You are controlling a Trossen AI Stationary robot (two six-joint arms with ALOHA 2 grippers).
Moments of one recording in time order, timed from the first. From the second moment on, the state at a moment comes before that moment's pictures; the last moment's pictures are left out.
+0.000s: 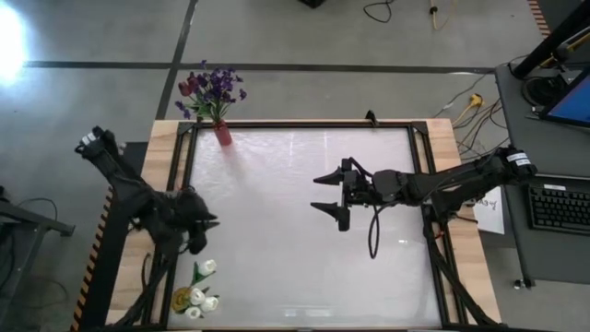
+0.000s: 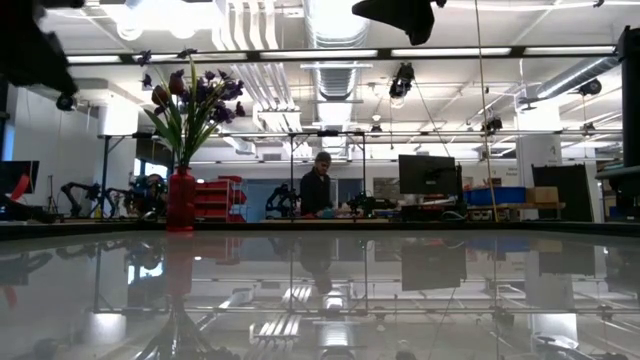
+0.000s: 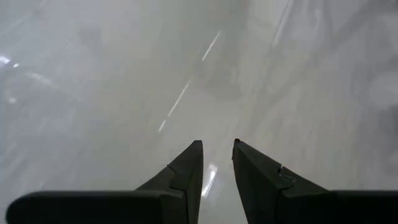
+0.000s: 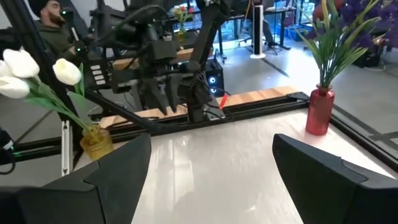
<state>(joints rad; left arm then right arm) -0.83 0.84 0.75 -1.02 -0.64 -1.18 0.15 1.28 0.86 0.31 0.24 0.16</state>
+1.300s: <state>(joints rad) -0.04 0.33 0.32 -0.02 -0.17 -0.20 0.08 1.19 0.84 0.12 0.23 0.10</state>
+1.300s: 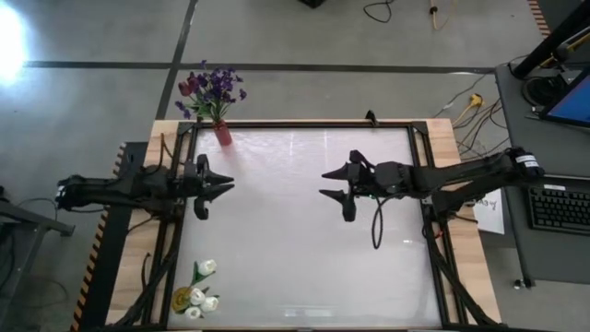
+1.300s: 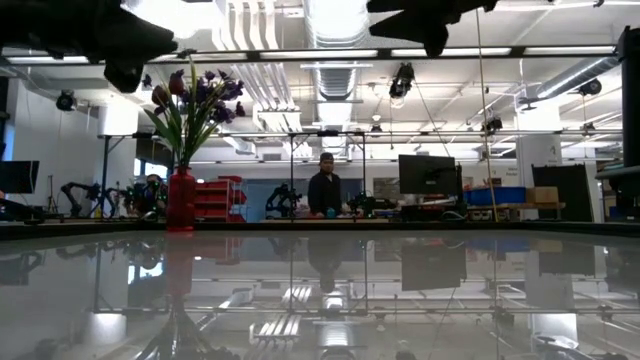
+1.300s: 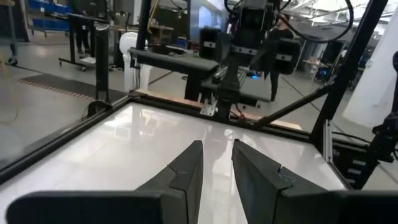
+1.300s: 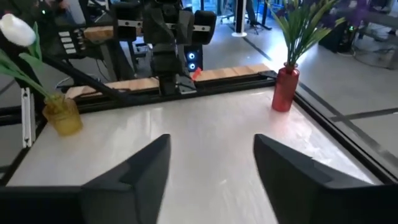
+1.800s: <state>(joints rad) -0.04 0.08 0.18 -0.02 -0.17 -0.22 0.08 0.96 0.56 0.26 0.16 0.06</state>
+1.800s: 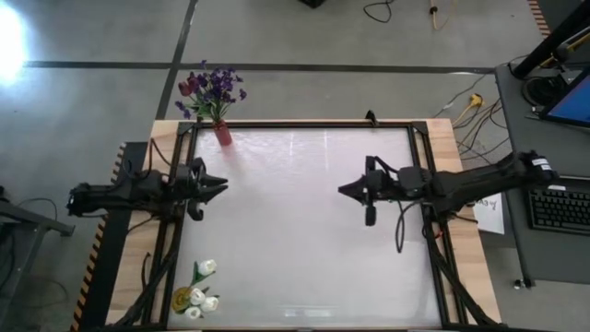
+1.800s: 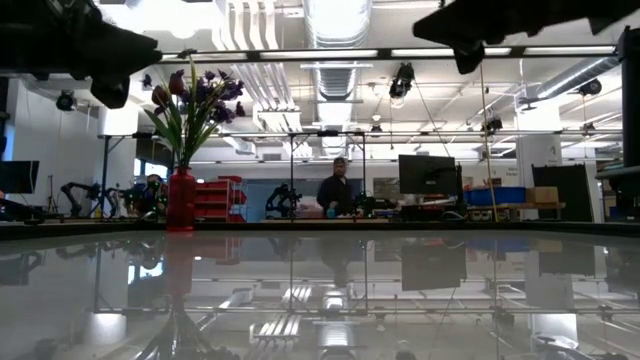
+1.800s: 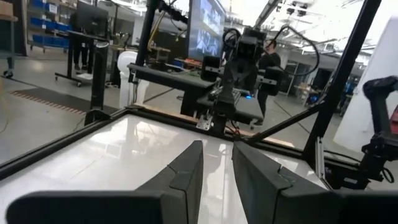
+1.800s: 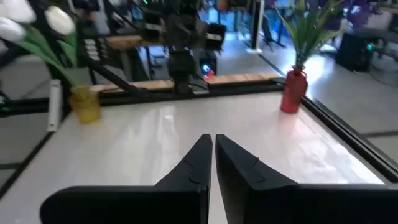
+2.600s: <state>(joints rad) -0.04 0.00 0.01 0.12 -0.17 -0.25 0.08 0.19 0.19 0.04 0.00 0.15</state>
